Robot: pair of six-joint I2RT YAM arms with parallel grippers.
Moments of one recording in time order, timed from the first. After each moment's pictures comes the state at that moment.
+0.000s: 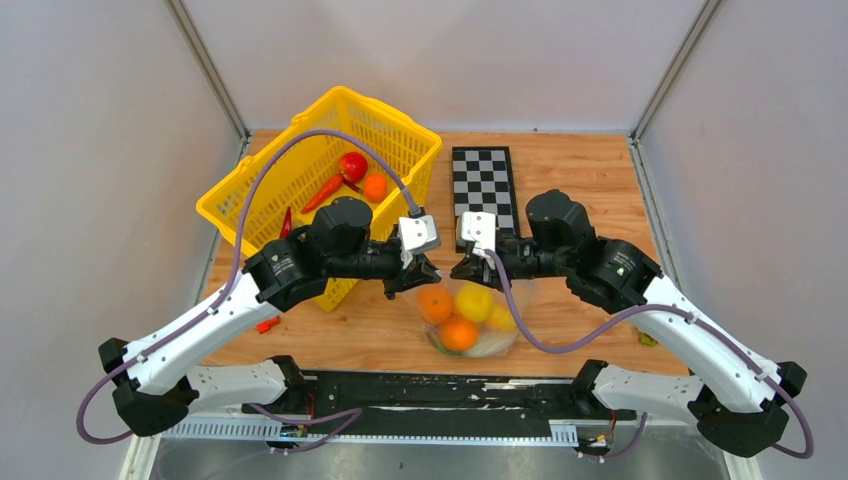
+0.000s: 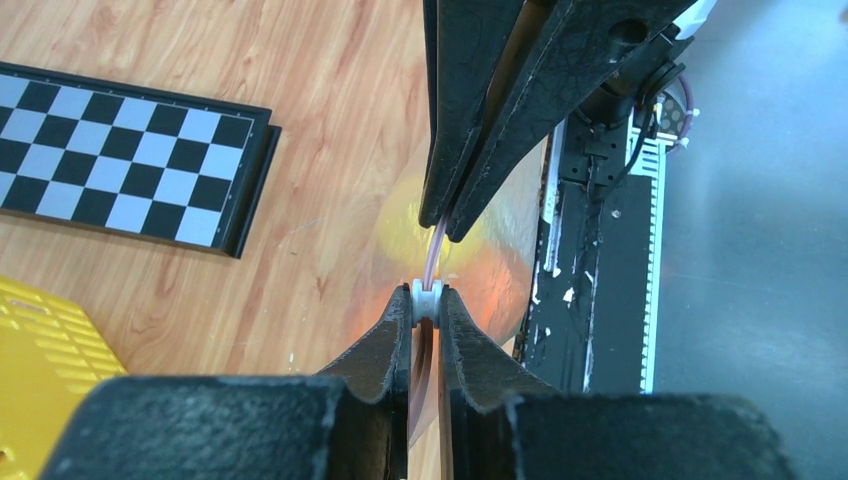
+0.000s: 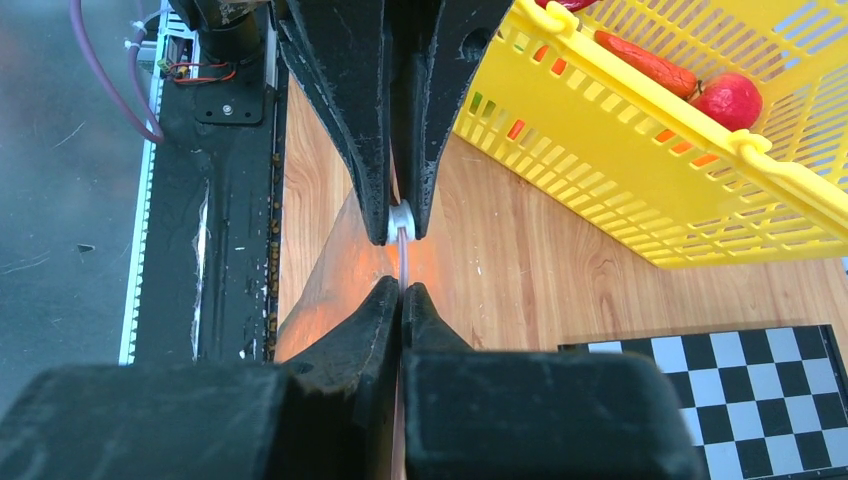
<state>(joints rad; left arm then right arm) -0.95 1.07 1.24 -0.60 0.40 0.16 0.87 1.06 1.29 -0.71 -0.50 -0.44</state>
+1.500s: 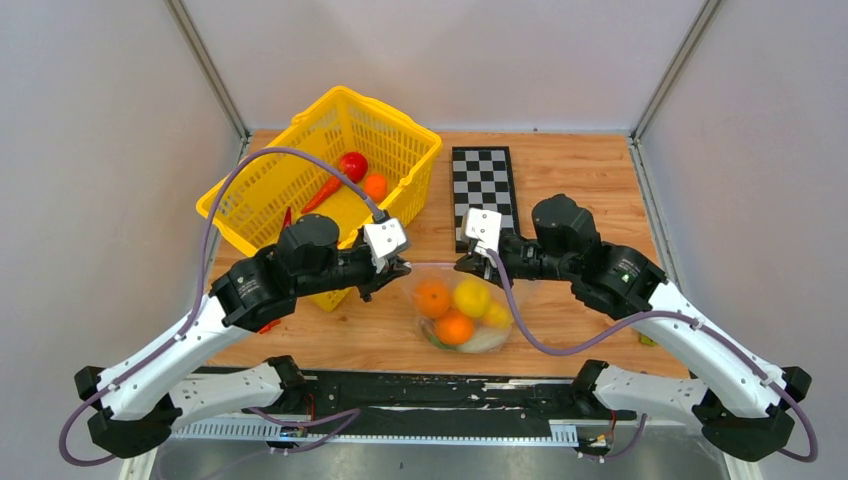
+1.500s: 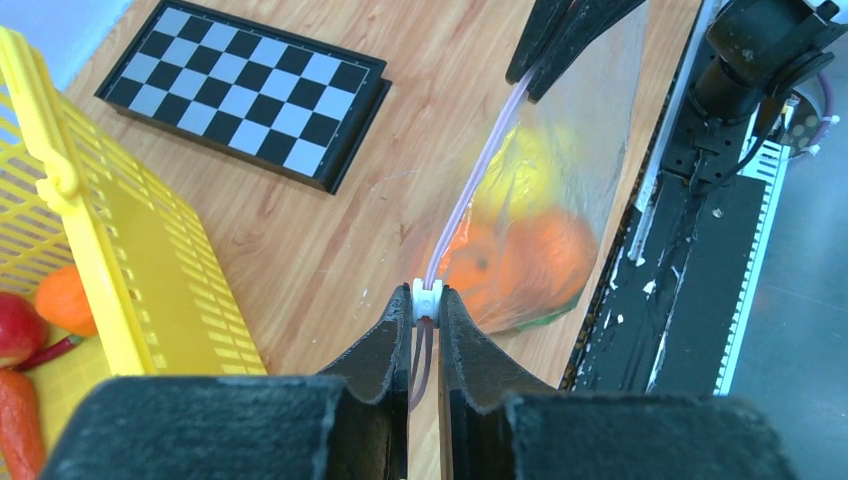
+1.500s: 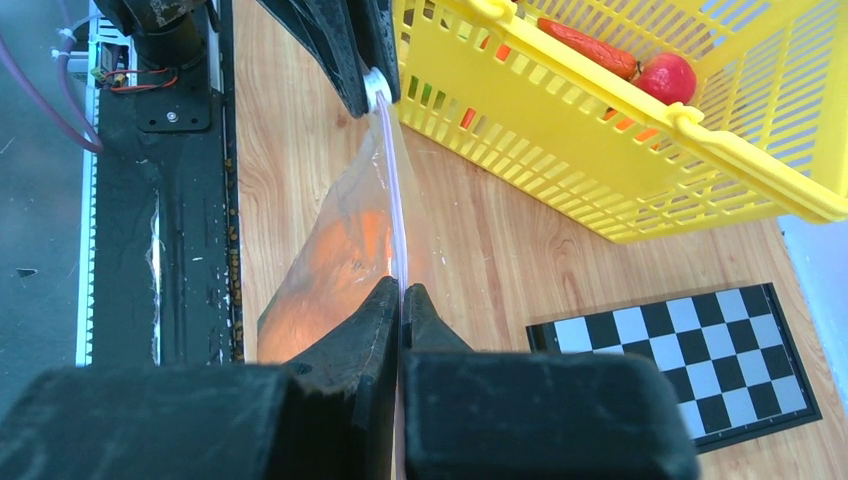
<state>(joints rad) -0.93 0.91 1.15 -0.64 0.17 0.17 0.88 1.01 1.26 -0.66 -0.38 -0.42</state>
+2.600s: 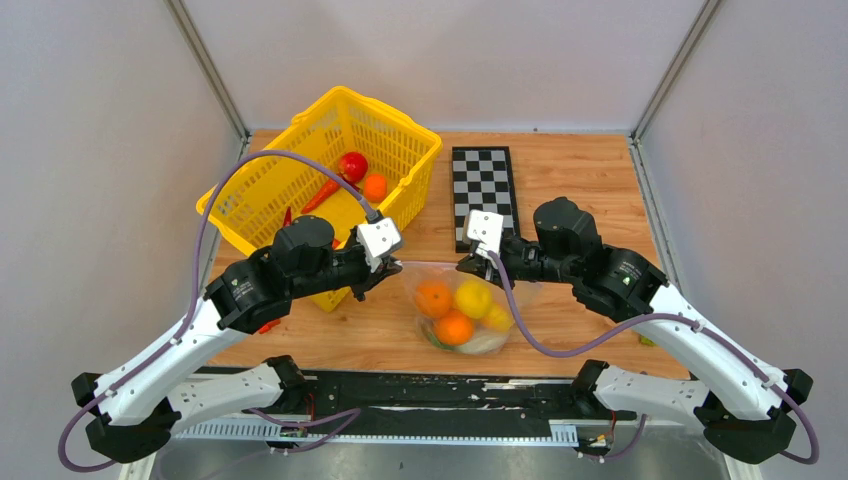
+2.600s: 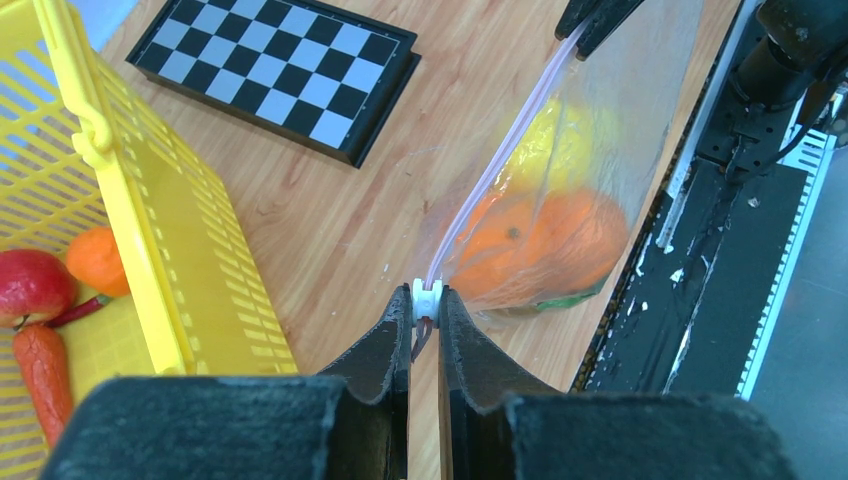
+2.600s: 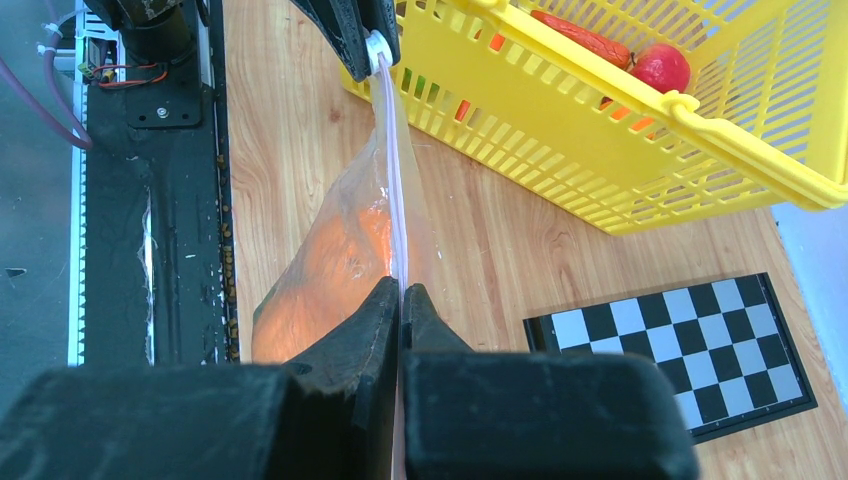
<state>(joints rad) -0.91 0.88 1.14 -0.68 0.13 0.18 0.88 0.99 1.23 -0.65 -0.36 -0.42</state>
